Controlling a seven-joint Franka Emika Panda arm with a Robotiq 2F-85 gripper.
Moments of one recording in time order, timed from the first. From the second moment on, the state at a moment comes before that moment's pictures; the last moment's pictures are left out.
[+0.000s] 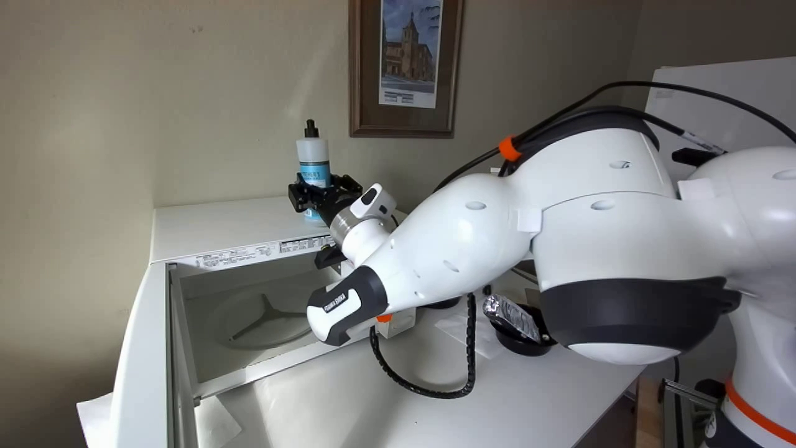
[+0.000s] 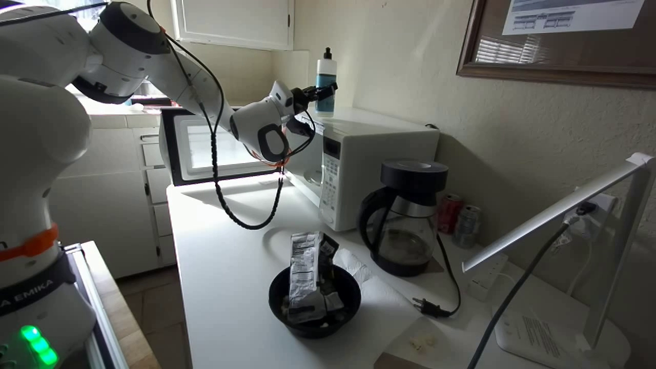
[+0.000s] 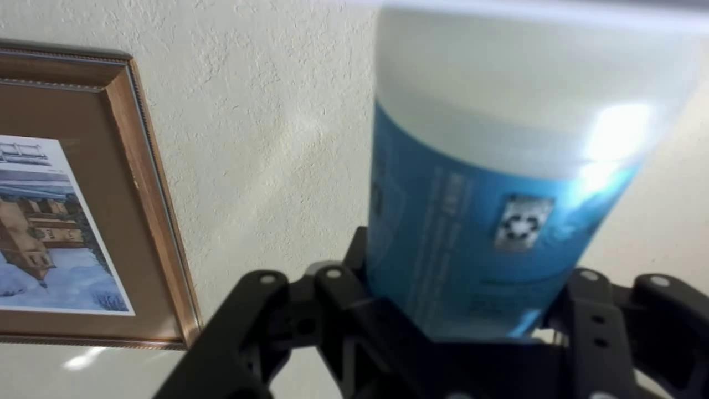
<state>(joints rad) 1.02 1.16 -0.94 -1.76 0.91 4.22 0.13</state>
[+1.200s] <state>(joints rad) 1.13 1.21 -1.13 -1.70 1.08 4.22 0.14</state>
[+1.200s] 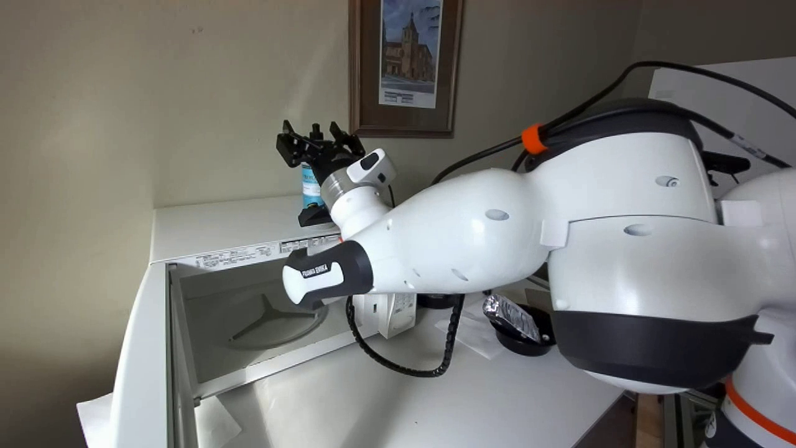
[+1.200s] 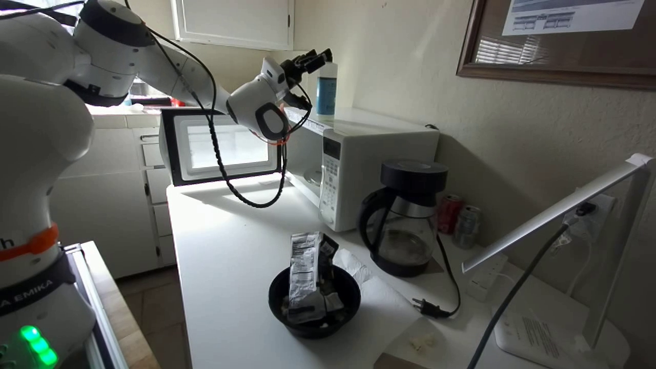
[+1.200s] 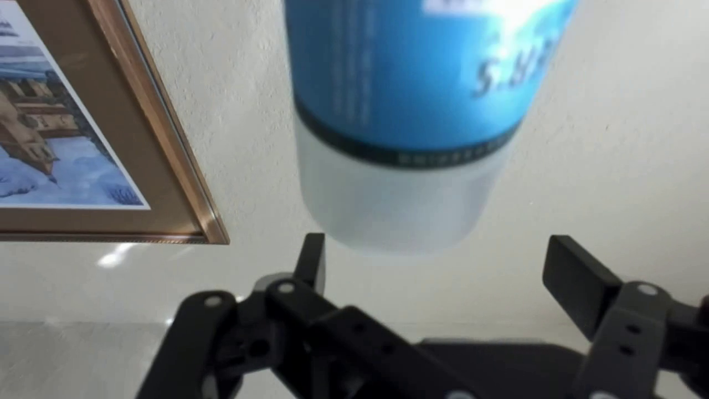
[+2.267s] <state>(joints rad) 1.65 1.00 -1.49 -2.12 0.91 4.20 0.01</state>
